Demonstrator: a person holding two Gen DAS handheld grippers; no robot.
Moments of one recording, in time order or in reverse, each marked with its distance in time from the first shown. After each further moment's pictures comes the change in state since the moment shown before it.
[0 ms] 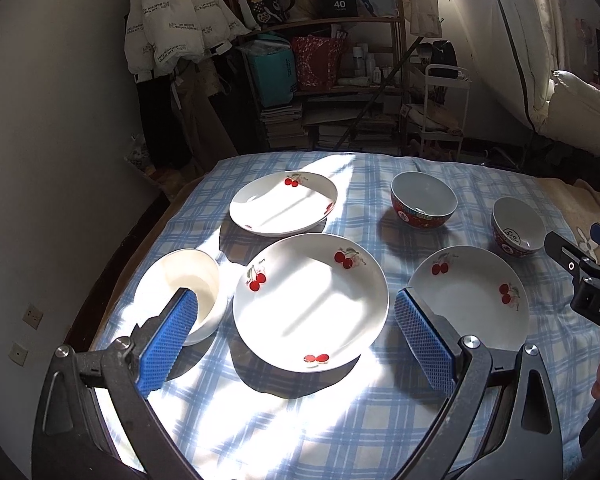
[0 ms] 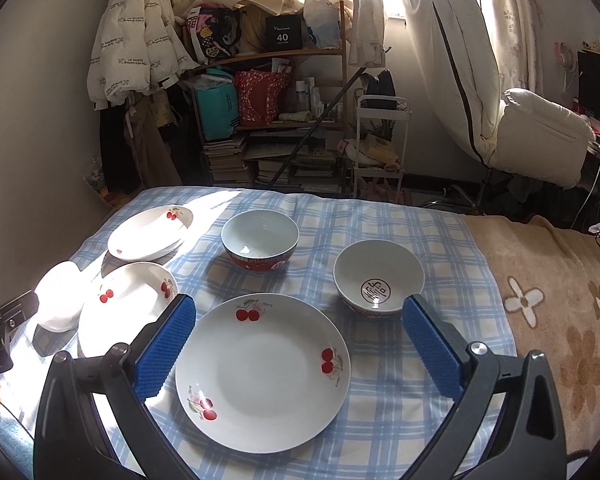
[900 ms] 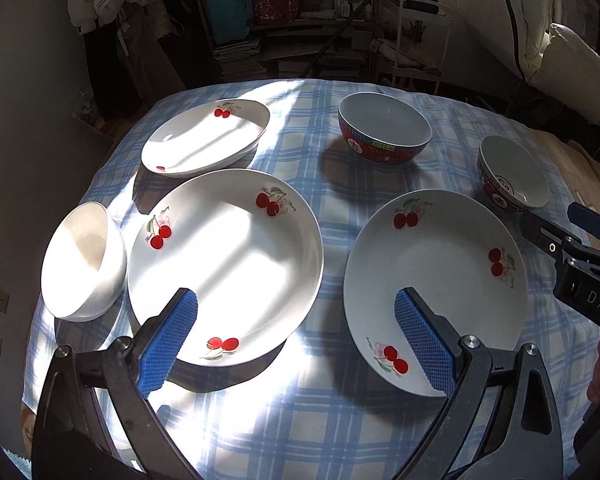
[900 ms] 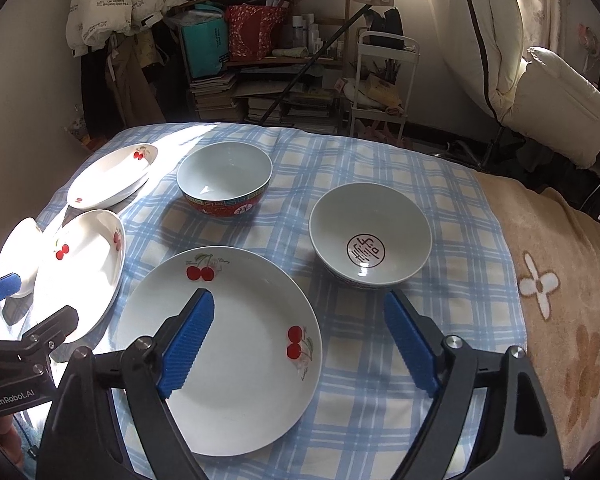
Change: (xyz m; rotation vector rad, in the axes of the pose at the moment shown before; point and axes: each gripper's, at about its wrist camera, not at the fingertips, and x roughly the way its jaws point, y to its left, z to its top) left arm 0.087 -0.066 -0.018 0.030 0.222 -0.115; right arm 0.075 -0.022 -0.008 -0.049 0.207 -0.012
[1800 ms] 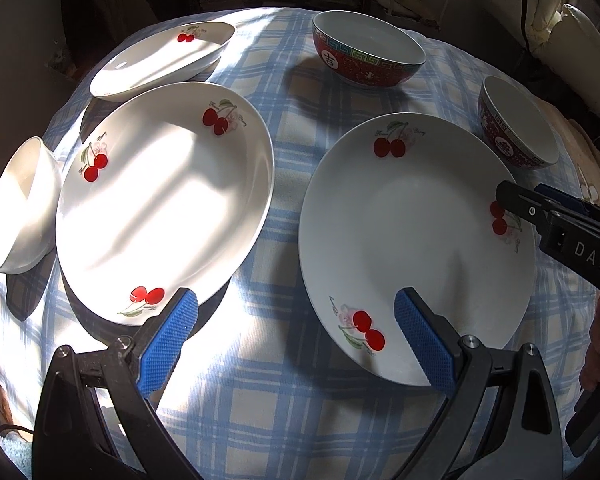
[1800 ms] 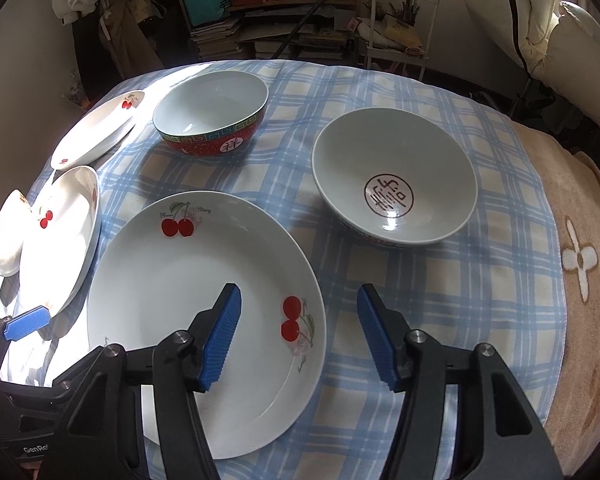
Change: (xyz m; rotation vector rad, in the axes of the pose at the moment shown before) left arm 0.046 -0.020 -0.023 -0.044 0.189 -0.084; right arm 0.057 -0.011 -0.009 0.019 0.190 0.066
